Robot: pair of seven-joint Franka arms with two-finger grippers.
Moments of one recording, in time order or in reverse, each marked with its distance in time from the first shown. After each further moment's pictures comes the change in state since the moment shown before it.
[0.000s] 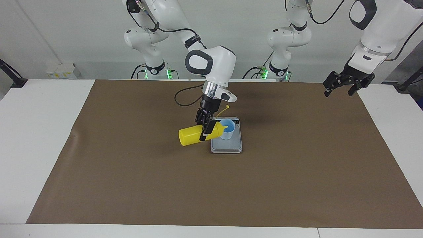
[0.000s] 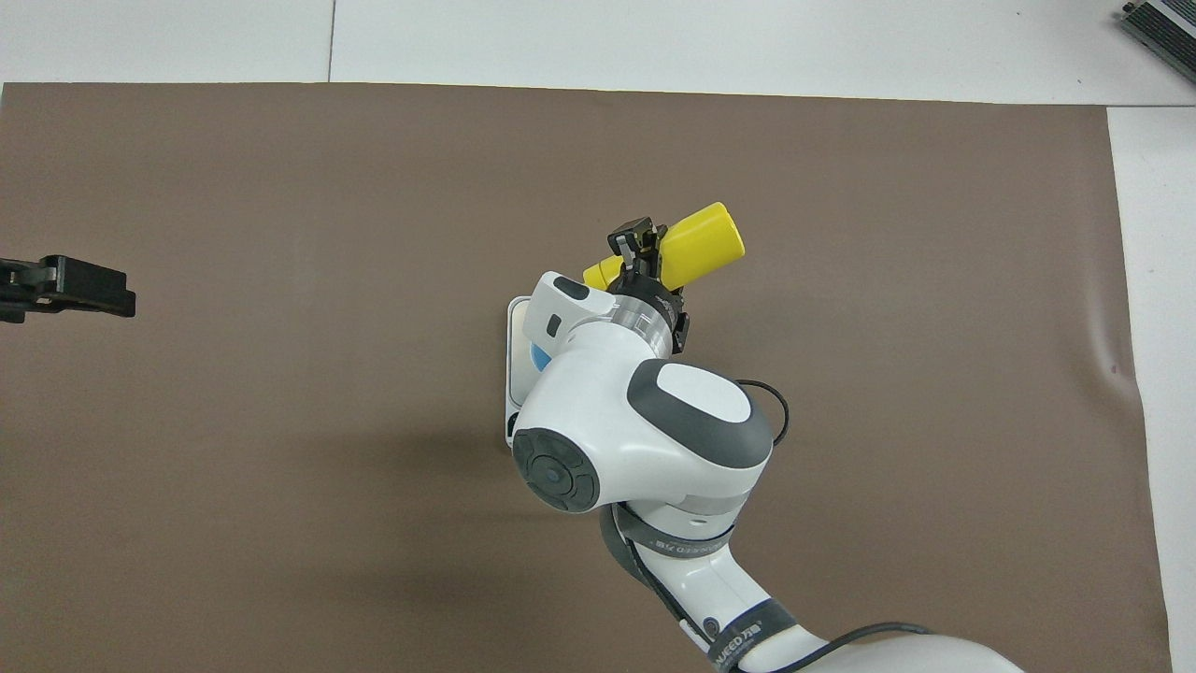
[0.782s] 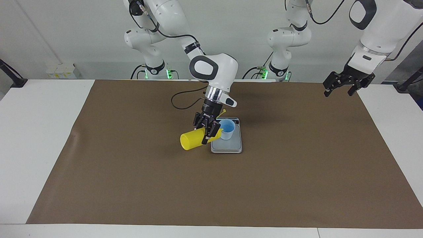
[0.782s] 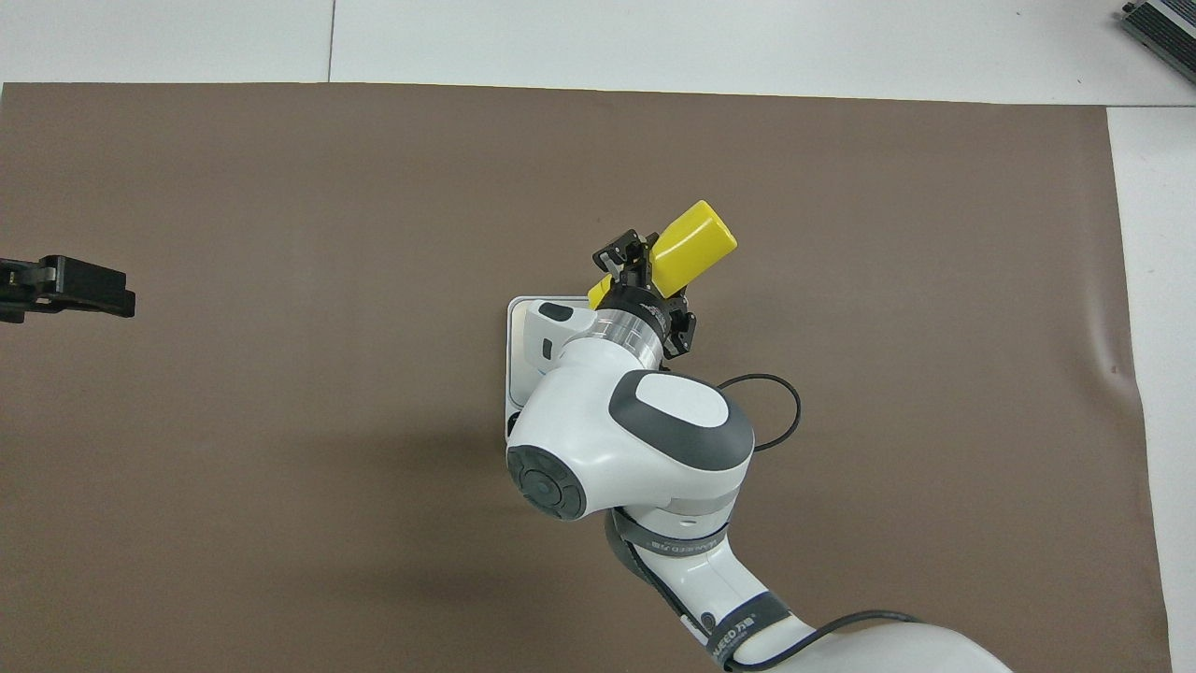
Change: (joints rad) left arm 0.000 0.000 0.000 0.000 0.000 0.000 0.000; right arm 0.008 0.019 0.000 -0.024 -0.077 0.001 -0.116
